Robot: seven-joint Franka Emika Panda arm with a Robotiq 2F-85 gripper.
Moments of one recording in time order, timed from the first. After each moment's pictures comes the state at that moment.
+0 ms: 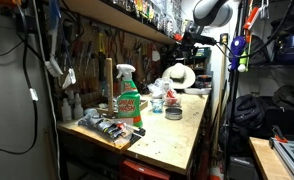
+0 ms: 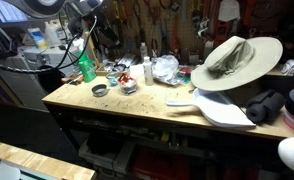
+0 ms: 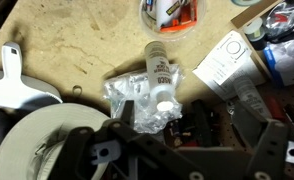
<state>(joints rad) -0.44 -0.25 -0.07 -2.32 -0.10 2.62 0.29</state>
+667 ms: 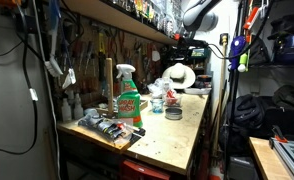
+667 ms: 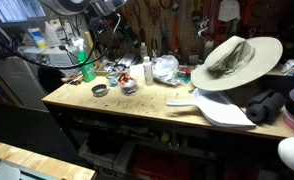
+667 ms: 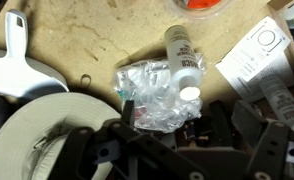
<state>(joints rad) -0.37 -0.04 -0.20 -2.09 -0.09 2.54 0.19</state>
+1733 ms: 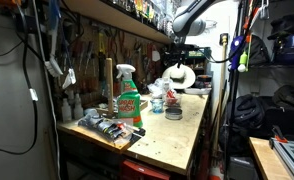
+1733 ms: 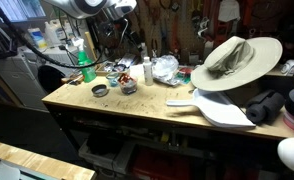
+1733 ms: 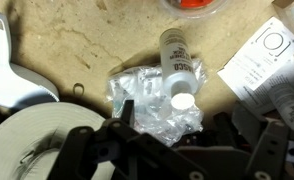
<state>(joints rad) -0.32 0.12 -0.22 -1.92 -0.11 2.44 0.27</state>
